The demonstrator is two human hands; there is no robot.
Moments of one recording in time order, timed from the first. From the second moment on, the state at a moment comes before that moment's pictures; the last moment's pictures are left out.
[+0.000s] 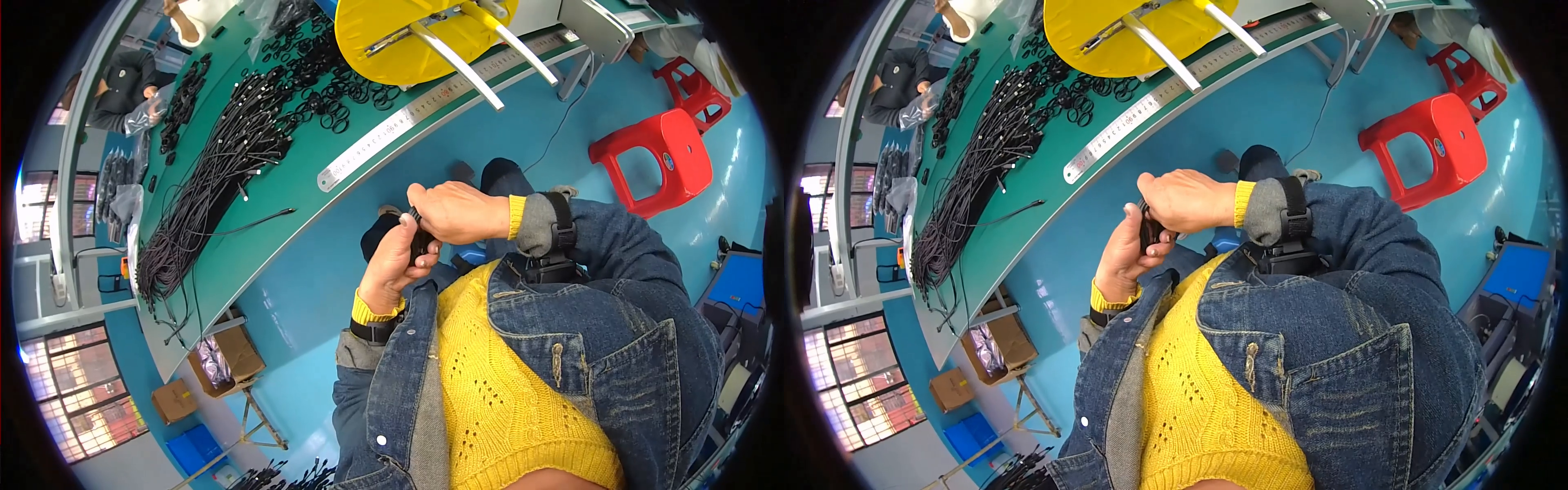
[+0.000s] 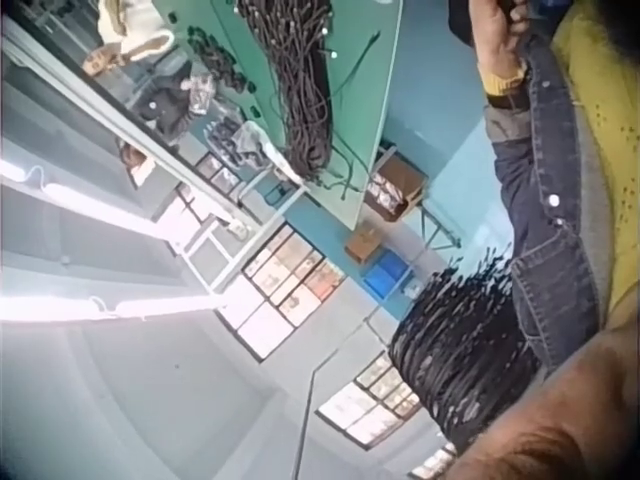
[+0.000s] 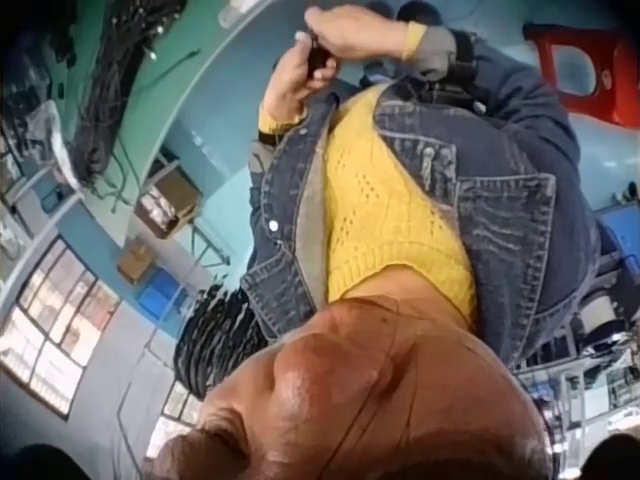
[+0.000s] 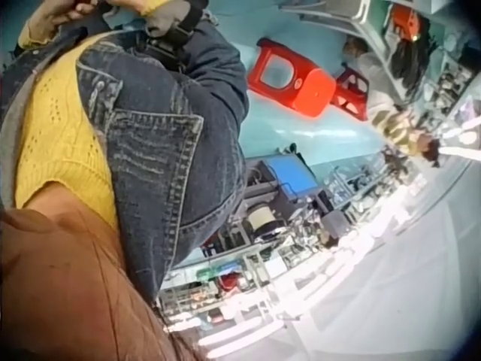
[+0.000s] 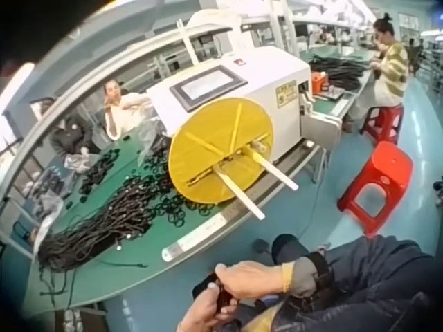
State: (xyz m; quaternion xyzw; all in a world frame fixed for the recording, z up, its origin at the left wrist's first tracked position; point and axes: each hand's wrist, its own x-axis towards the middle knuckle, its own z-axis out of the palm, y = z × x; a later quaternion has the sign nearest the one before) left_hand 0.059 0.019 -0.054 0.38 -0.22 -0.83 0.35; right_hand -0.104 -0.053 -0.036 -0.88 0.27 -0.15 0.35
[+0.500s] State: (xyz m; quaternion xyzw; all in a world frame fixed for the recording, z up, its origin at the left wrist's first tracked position) left_hand 0.054 0.028 -0.050 0.34 -0.20 -0.84 0.36; right_hand -0.110 -0.058 -0.050 -0.88 0.22 -0.19 0.37
